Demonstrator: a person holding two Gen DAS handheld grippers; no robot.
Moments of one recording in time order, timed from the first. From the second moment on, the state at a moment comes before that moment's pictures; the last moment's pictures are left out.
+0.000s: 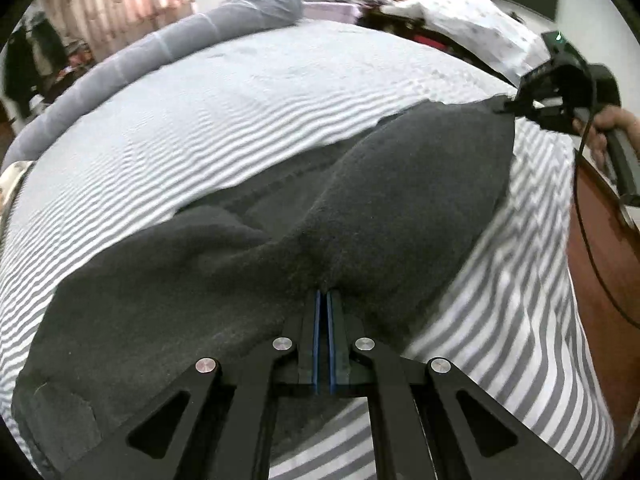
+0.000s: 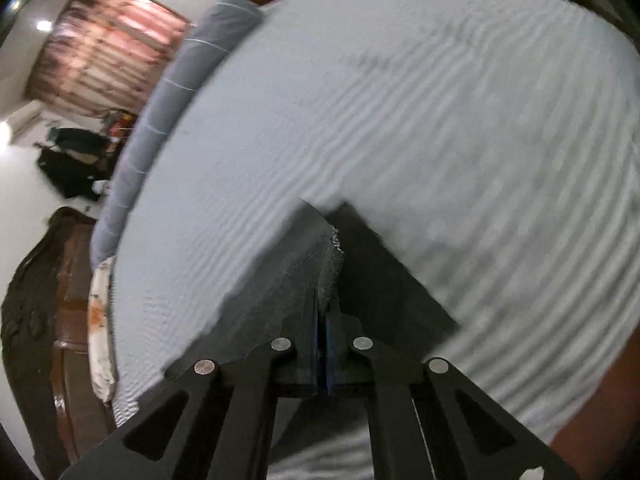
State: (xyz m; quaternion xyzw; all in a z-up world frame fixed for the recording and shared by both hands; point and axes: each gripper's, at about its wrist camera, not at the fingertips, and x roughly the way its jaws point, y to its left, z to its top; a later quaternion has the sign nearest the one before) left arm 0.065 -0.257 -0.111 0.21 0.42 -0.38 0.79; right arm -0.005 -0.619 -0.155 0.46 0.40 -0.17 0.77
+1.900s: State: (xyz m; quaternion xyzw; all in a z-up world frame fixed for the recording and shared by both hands) left arm 0.101 -0.151 -0.143 0.09 0.53 -0.31 0.79; right arm 0.018 -0.358 -0.220 0.48 0.55 0.06 0.69
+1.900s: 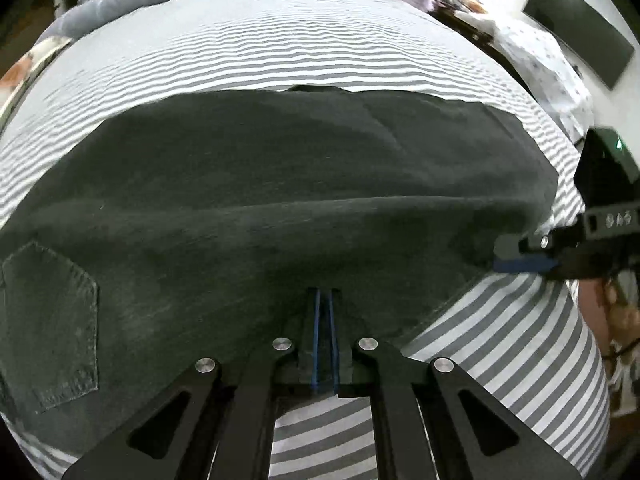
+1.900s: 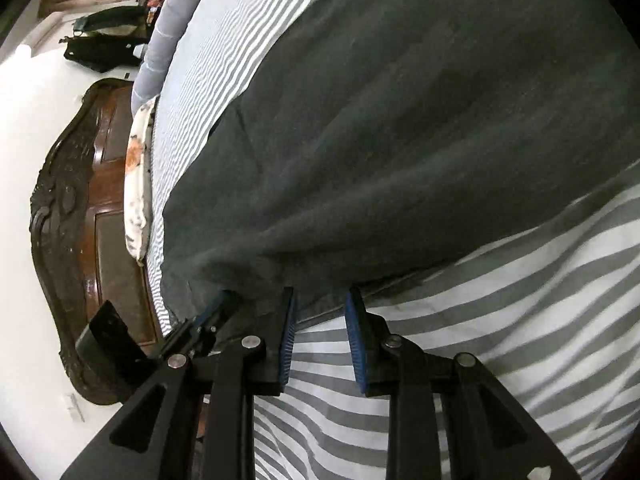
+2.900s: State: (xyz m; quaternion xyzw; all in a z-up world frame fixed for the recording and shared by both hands) left arm 0.112 -0.103 -0.152 0.08 0.57 -0.24 0.79; right arm 0.034 -0.337 -0.219 0.39 0.61 -0.01 0.69
